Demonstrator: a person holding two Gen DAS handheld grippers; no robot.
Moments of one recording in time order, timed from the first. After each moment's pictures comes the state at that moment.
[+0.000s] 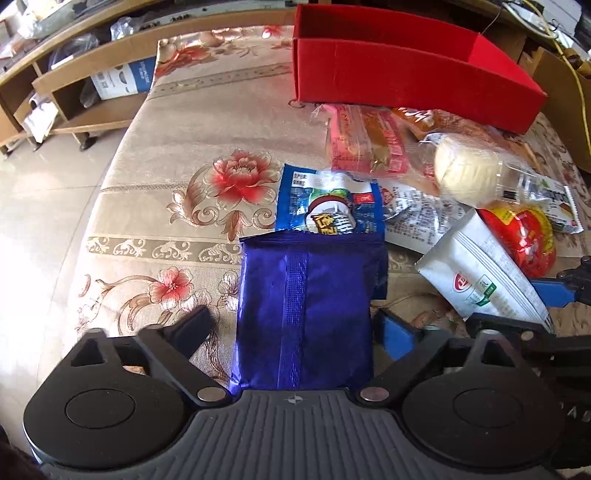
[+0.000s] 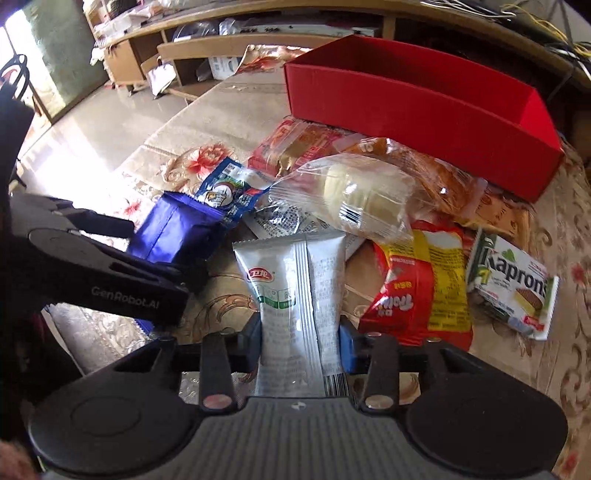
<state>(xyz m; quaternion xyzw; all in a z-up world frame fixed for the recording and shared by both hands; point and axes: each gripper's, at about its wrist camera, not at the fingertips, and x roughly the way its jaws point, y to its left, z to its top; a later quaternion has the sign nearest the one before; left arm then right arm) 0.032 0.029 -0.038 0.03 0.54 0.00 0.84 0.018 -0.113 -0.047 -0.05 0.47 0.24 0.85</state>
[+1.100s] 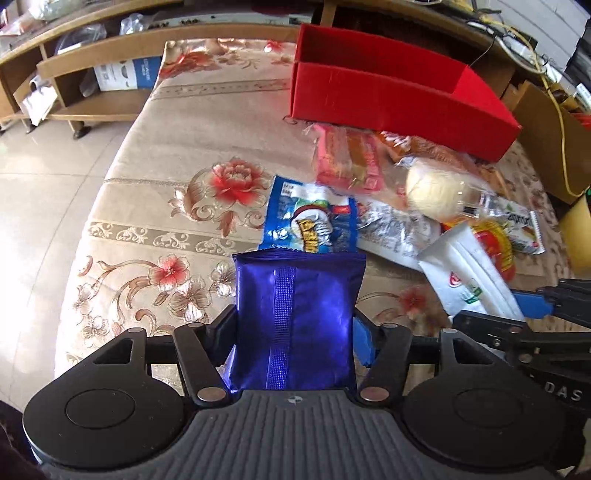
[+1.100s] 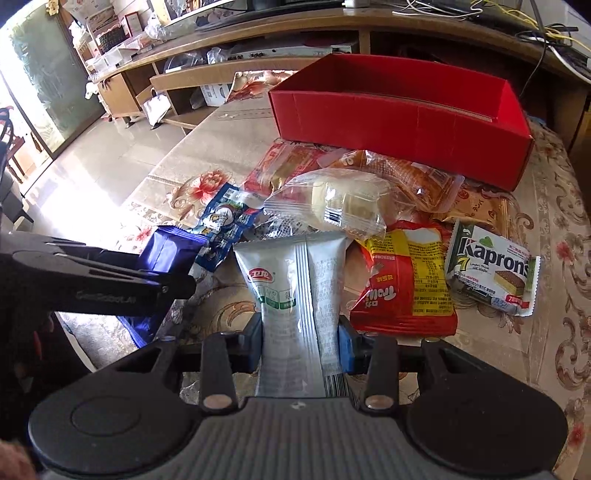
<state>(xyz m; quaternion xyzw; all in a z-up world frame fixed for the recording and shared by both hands) 0.014 0.037 -0.015 -0.03 0.52 -0.02 0.85 0.003 -0.133 -0.029 0.00 0.45 0.24 0.86</state>
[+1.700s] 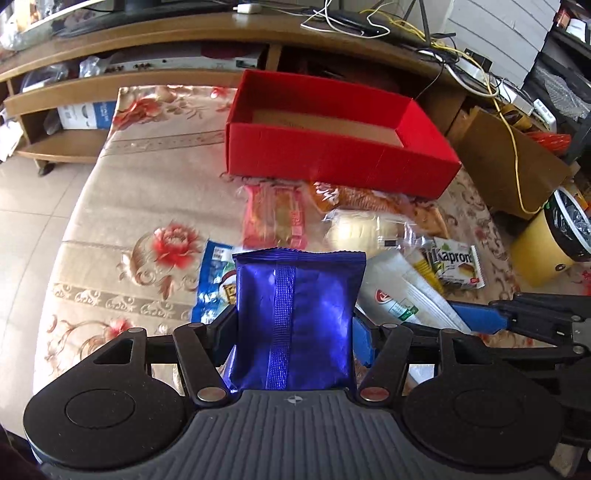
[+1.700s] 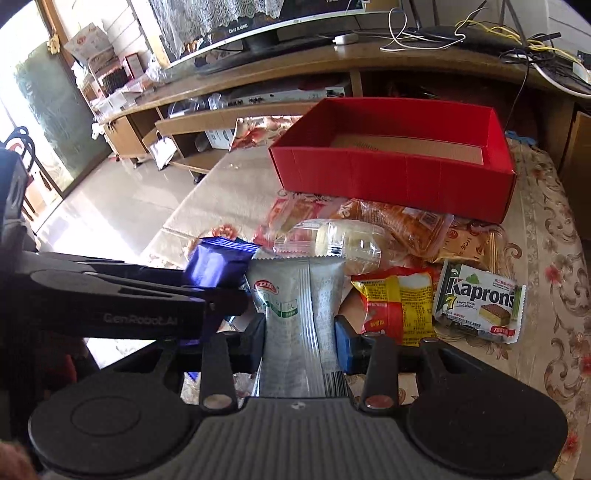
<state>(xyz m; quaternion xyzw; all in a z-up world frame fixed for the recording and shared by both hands) 0.031 0.007 0.015 -0.04 0.48 -0.08 0.87 0.003 -0.149 0.002 0.05 0.42 0.24 0.87</state>
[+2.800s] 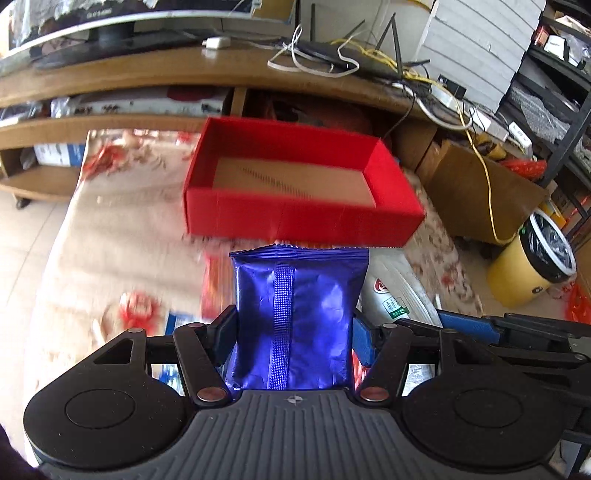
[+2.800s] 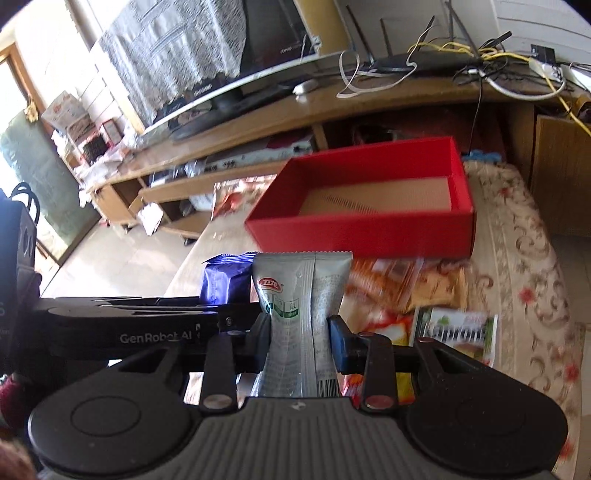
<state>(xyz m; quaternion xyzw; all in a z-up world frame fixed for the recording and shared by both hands) 0.067 -0.015 0.045 -0.05 0.44 -0.11 0.89 0.031 -0.180 0.042 0.13 0.37 0.20 0.90</state>
